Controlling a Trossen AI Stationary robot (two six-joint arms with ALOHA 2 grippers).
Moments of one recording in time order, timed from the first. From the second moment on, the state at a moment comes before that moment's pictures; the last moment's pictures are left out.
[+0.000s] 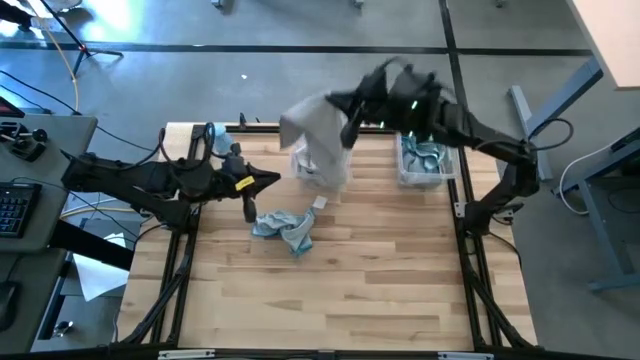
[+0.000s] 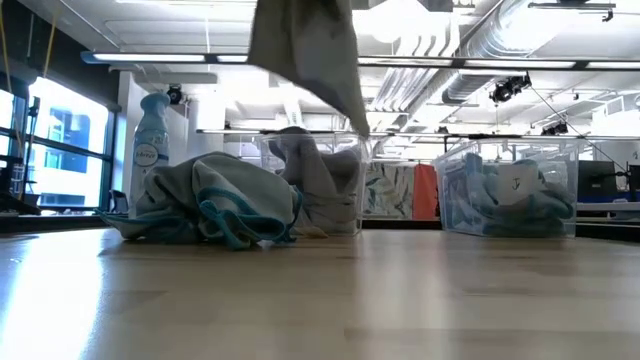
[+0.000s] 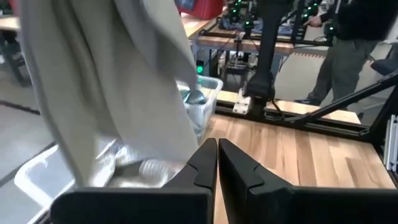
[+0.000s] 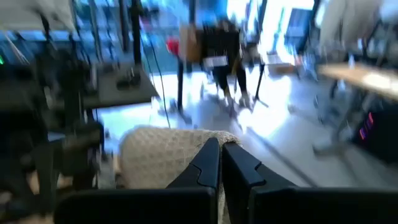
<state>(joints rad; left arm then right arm) -0.19 0.99 1.03 -0.29 -0.52 -0.13 -0.16 1.59 1.94 -0.49 0.28 -0.04</state>
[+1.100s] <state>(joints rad) -0.19 0.86 0.83 -0.29 -0.59 -0.36 -0.46 1.74 1.94 -0.78 -0.05 -0.06</state>
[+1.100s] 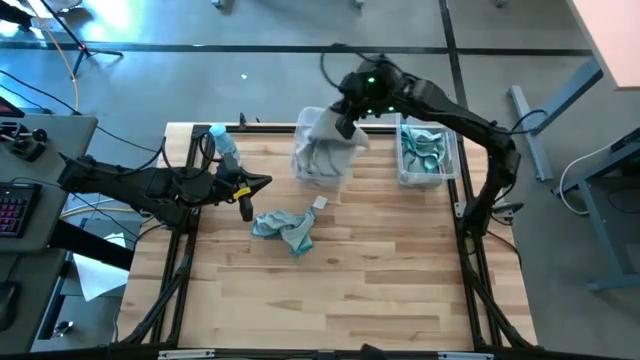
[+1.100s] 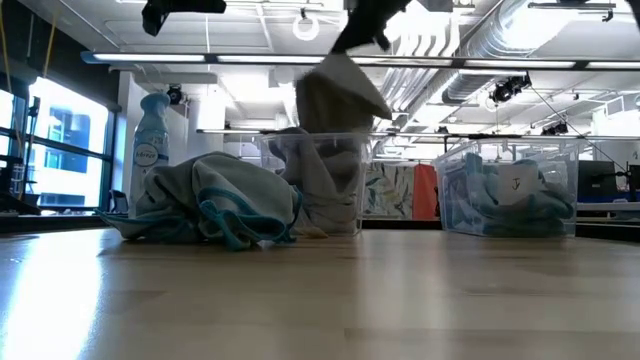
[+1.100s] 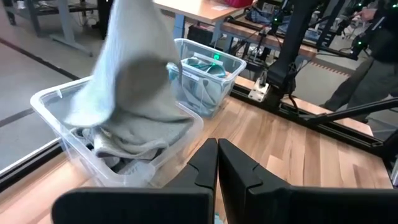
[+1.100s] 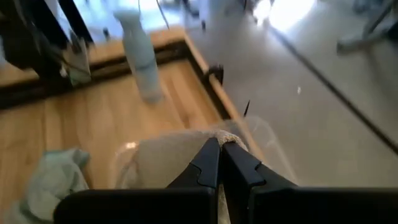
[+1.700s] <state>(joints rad) -0.19 0.86 0.83 -0.30 -0.58 -0.42 -0.46 2.11 1.94 -0.83 -0.12 -0.06</state>
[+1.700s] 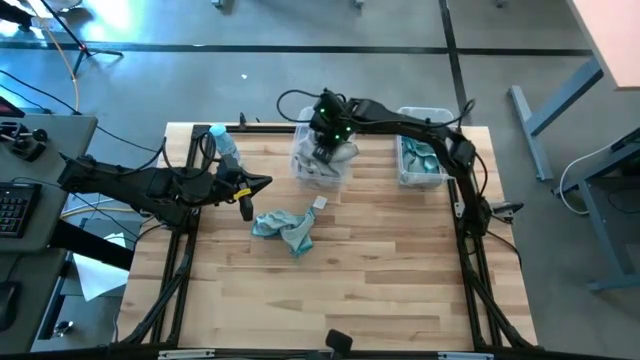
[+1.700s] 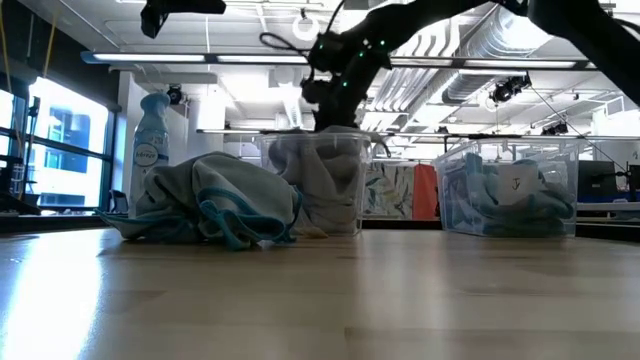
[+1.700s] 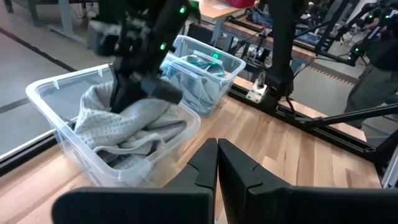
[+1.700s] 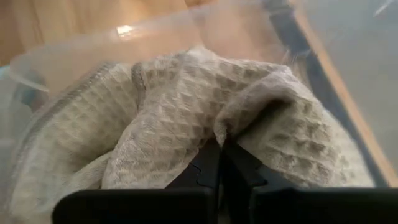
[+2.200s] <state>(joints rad) -0.19 0.86 0.83 -0.30 -0.58 -0.42 -0.46 2.10 1.94 -0.90 -0.05 -0.06</state>
